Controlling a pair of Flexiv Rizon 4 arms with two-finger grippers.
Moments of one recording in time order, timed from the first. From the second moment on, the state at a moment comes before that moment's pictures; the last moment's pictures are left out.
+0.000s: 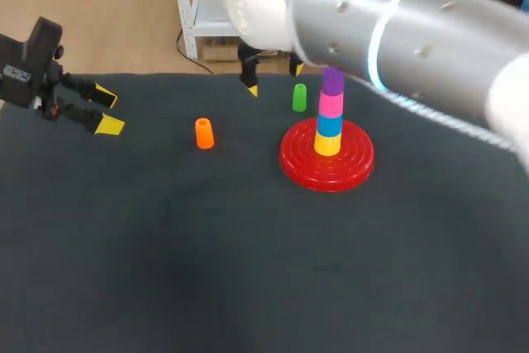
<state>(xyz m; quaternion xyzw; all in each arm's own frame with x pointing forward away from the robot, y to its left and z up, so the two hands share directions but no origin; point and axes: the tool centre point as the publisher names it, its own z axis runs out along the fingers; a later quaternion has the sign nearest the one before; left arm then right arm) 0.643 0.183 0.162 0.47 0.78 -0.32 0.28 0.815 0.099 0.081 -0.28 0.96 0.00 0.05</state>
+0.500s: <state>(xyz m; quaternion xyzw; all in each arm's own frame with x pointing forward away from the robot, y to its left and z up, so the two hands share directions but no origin) 0.643 0.183 0.162 0.47 0.78 -0.32 0.28 0.824 0.079 0.078 -0.27 0.96 -0.02 0.04</state>
